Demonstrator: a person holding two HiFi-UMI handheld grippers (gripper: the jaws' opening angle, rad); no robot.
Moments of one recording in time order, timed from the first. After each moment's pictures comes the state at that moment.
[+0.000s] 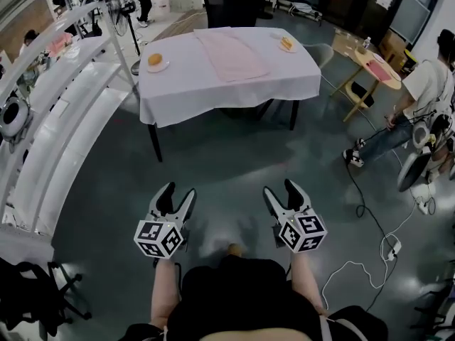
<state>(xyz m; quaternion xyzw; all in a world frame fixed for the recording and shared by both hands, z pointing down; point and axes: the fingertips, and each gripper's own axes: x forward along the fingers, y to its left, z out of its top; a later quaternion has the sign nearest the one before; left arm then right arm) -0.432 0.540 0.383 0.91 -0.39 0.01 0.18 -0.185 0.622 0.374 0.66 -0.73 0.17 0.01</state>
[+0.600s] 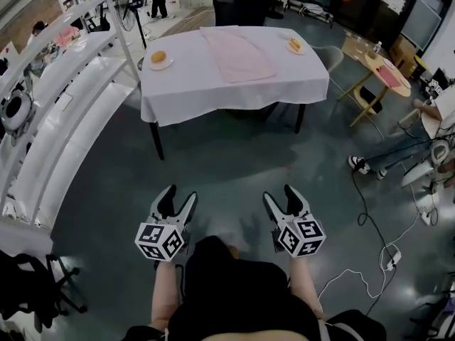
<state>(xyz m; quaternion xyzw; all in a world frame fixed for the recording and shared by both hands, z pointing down) -0.407 0.527 0.398 0.90 -0.41 0.02 0.18 -0.159 0.600 0.399 0.64 -0.74 0.19 0.02</state>
